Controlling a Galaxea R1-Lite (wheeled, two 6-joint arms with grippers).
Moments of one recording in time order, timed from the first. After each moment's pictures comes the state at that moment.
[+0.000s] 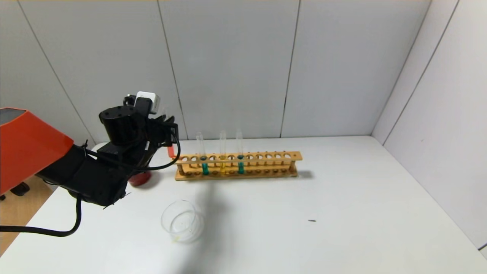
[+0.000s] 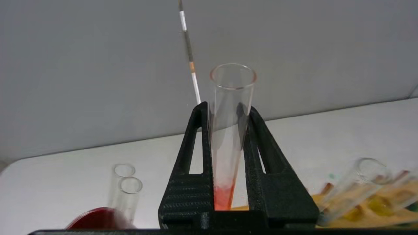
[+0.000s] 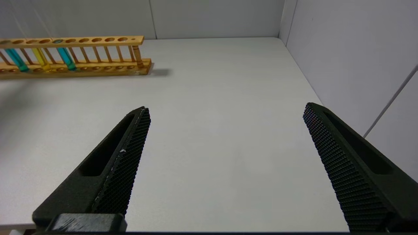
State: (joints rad) left arm -0.26 2.01 -0.88 -1.18 0.16 0.09; right arm 0.00 0.00 0.00 -0.01 0.00 0.02
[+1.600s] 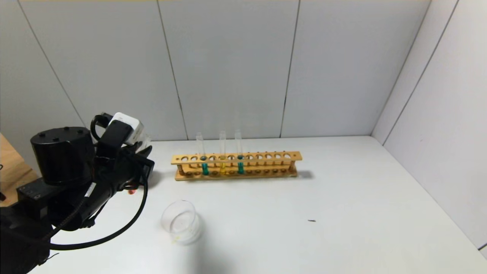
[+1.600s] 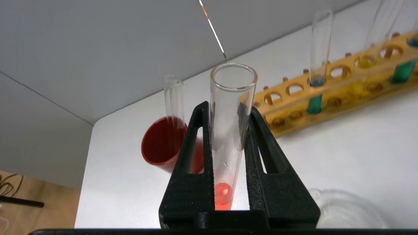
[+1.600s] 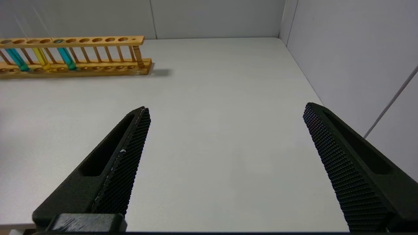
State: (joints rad) left arm -0.34 1.59 -0.48 -0.96 0.27 0.33; right arm 0.00 0.00 0.00 -0.01 0.00 0.02
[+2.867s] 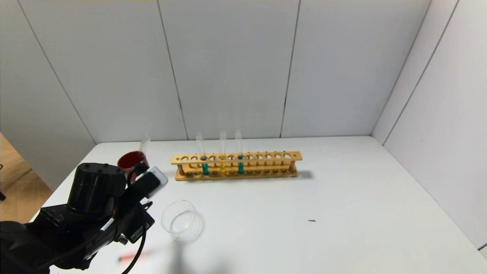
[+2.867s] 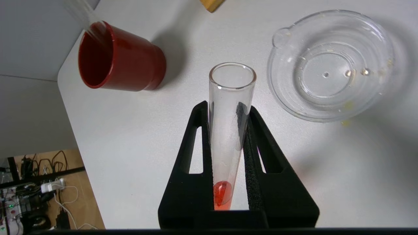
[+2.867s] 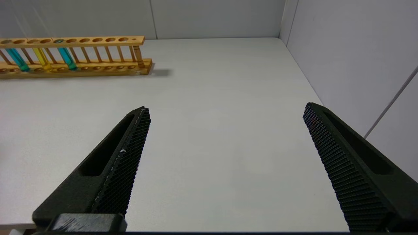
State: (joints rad) left arm -0.41 1.59 -0.41 -0.58 0.31 0.51; right arm 0.00 0.00 0.00 -0.01 0.00 0.02
